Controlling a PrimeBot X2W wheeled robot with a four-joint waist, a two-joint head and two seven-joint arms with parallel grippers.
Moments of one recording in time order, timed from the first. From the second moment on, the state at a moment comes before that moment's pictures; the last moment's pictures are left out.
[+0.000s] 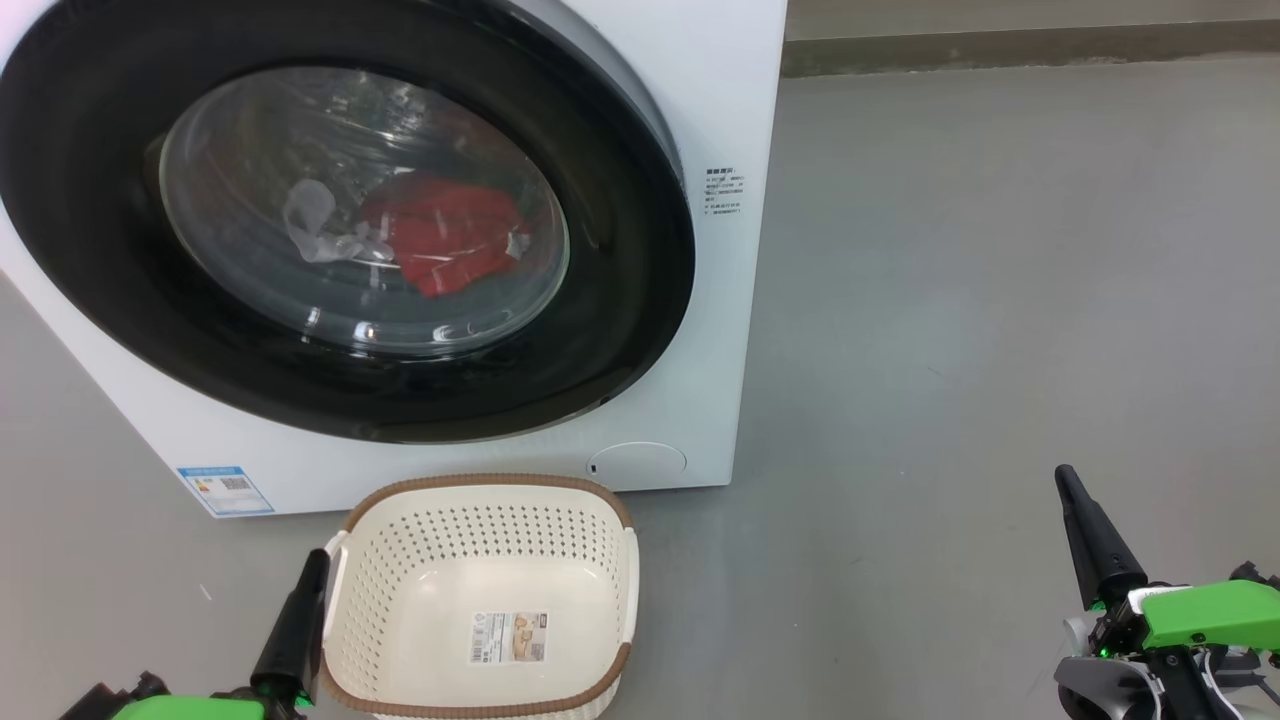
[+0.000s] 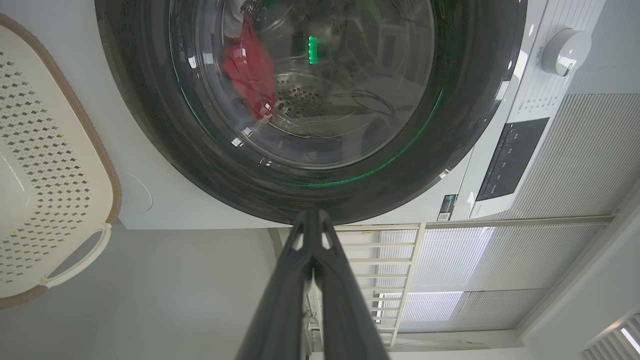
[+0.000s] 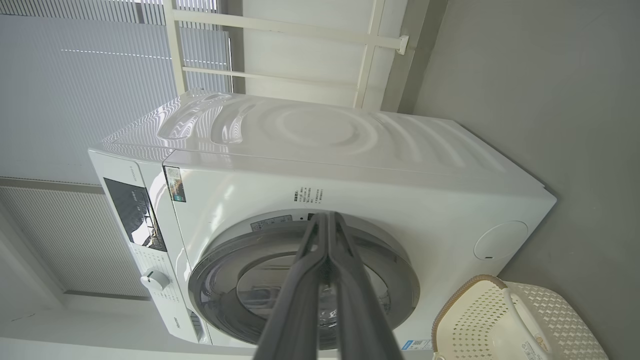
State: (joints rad) left arm -0.07 0.04 0.08 0.27 -1.62 -0.12 0.11; right arm -0.07 -0.04 -0.13 0.27 1.62 0.13 0.11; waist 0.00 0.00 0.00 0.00
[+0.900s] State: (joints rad) left arm -0.02 0.03 0.06 0.28 -1.48 -0.12 0.05; right arm -0.02 -0.03 -0.08 0.31 1.48 0.13 0.05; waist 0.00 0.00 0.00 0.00
